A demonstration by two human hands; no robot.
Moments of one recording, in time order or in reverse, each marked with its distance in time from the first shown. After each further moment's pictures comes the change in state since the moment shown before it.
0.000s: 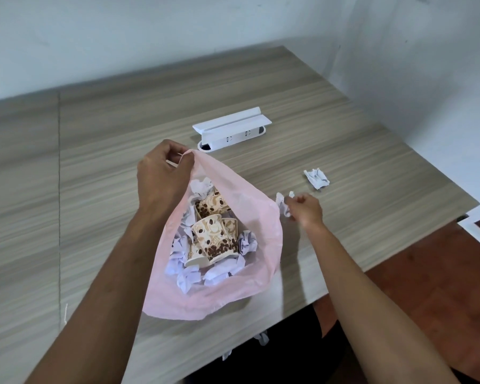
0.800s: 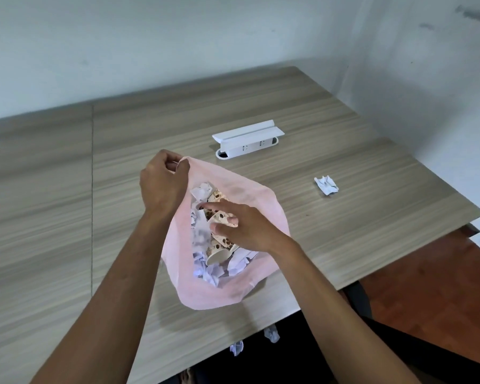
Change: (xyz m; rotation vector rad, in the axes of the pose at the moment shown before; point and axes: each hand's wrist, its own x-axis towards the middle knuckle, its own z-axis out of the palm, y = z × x) left_hand -0.013 -0.011 -0.057 0.094 0.140 -0.046; right_hand -0.196 -0.092 0.047 -0.330 -0.774 -0.582
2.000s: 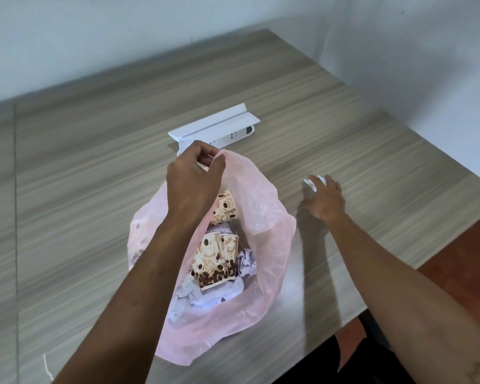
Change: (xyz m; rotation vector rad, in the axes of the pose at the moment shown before) left_hand 0.031 0.028 0.174 -0.142 -0.285 0.101; right_hand 0.092 0.292 -0.178 -0.506 0.526 0.685
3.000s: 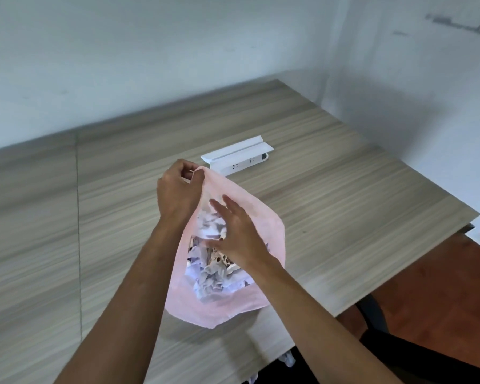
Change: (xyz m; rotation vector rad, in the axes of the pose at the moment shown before) left_hand -0.027 0.007 -0.114 0.029 0.165 -0.029; right_hand -0.260 -0.199 -0.035 0.419 -0.032 -0.685
